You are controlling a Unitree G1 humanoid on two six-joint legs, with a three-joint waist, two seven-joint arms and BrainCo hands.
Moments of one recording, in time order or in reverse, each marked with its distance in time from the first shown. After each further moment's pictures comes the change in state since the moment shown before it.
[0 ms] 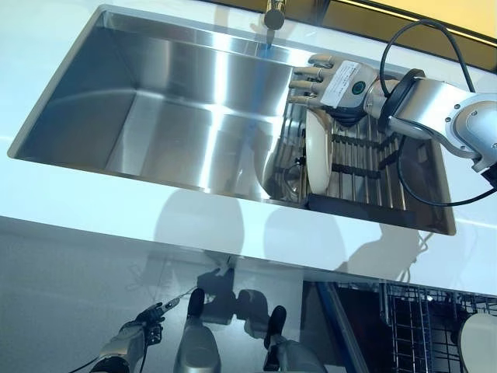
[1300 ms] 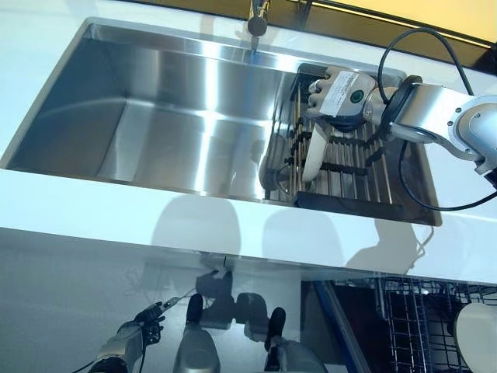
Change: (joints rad) left arm 0.003 -0.001 0.035 -0.001 0.001 0.001 -0.042; right arm 0.019 -0.019 -0.006 0.021 0.004 -0.048 0.002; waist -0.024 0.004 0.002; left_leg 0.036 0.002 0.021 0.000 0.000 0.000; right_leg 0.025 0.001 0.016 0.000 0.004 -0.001
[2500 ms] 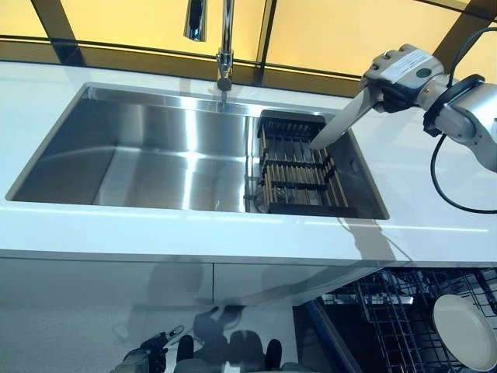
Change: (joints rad) left arm 0.083 -0.072 -0.005 0.086 0.079 -0.020 0.039; right arm 0.093 -0.076 -0.087 0.204 0.363 0.179 -0.091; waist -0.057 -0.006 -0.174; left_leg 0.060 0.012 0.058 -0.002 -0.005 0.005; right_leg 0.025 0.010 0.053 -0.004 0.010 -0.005
